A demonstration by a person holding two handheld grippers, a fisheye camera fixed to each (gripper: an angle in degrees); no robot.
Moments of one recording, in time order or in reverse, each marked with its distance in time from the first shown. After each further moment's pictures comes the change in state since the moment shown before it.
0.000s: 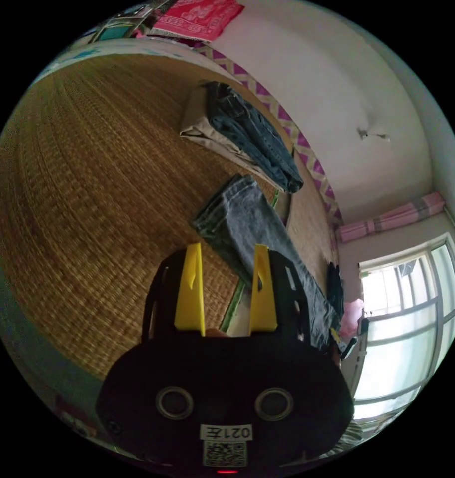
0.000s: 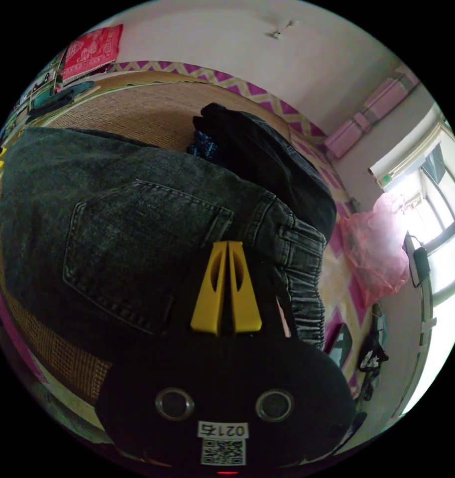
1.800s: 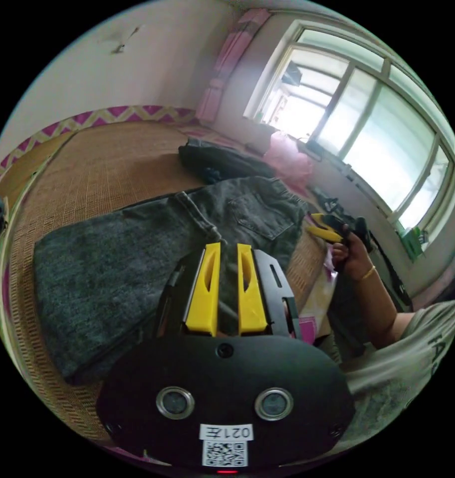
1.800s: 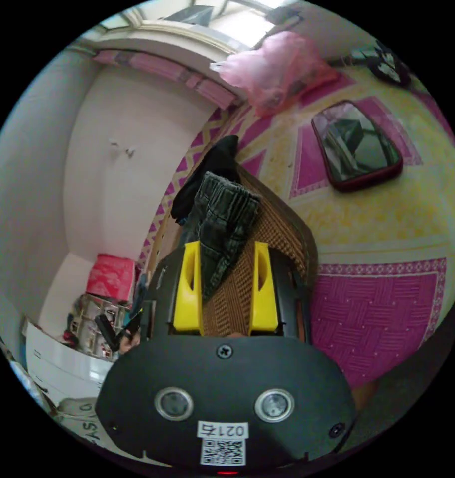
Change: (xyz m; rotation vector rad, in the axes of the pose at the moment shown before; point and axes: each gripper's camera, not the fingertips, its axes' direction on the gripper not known) left arm 0.484 0.346 0.181 -0.275 0.284 1.062; right arm 0.304 0.361 -0.051 0.291 -0.767 1.134
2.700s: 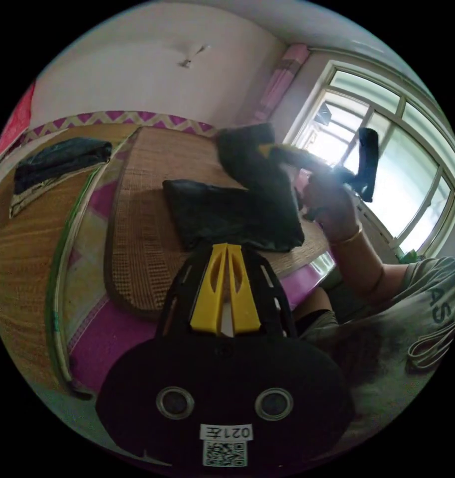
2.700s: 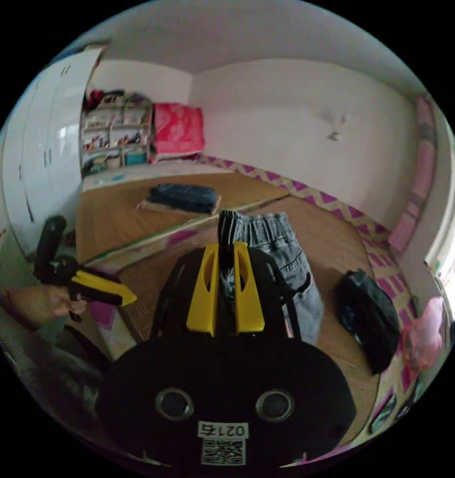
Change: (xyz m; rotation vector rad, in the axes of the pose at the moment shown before) left arm -0.129 0.198 -0.193 0.132 -0.106 -0.203; right arm -0.549 0.275 0.296 -0.117 0.053 -1.316
